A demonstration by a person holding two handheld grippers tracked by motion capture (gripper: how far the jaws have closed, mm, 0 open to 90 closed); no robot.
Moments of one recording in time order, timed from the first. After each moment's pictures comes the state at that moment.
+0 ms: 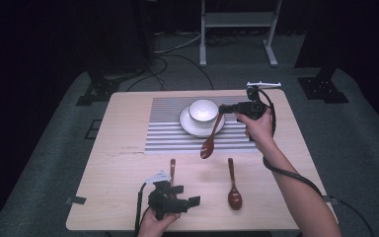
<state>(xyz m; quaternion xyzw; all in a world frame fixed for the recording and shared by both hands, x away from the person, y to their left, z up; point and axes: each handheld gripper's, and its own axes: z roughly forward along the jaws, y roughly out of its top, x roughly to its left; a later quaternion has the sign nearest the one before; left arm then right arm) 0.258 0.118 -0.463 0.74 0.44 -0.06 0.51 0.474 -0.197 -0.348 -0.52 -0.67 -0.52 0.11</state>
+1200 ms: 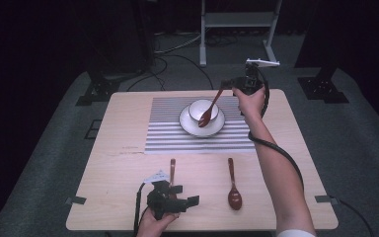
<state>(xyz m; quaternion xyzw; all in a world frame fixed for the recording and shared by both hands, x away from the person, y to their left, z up) 0.258 0.120 -0.463 0.73 0.44 -0.06 0.51 0.538 -0.191 -0.318 -0.59 -0.62 -0.52 0.02</state>
